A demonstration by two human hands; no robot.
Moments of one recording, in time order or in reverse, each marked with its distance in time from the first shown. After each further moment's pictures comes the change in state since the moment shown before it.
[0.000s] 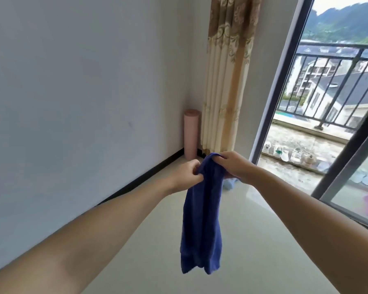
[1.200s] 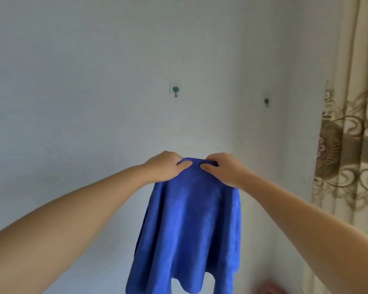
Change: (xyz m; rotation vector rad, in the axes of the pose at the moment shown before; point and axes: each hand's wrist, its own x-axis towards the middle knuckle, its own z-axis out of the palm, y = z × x) left_hand 0.510 0.036 -0.506 0.662 0.847 -0.216; right_hand 0.672 -0.349 -0.180 -0.385 -0.026 -0.996
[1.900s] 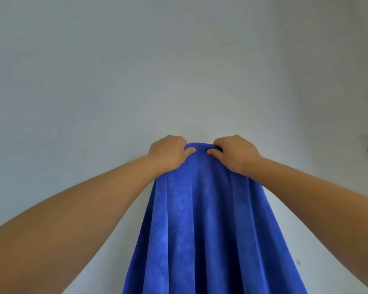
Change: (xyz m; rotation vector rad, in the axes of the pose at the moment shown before) left_hand 0.326 -0.073 -0.129 0.638 0.560 -0.053; right_hand 0.385 0.033 -0.059 -0.314 0.427 -0.357
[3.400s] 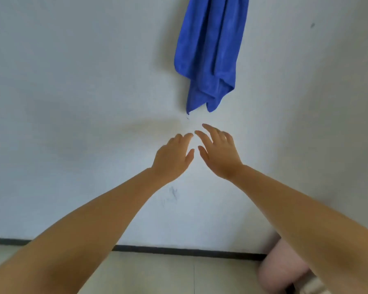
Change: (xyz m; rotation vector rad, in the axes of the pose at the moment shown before) left_hand -0.484 0.060 0.133 -0.304 -0.542 -0.195; right_hand -0.443 -0.102 0.206 0.104 -0.437 -0.123
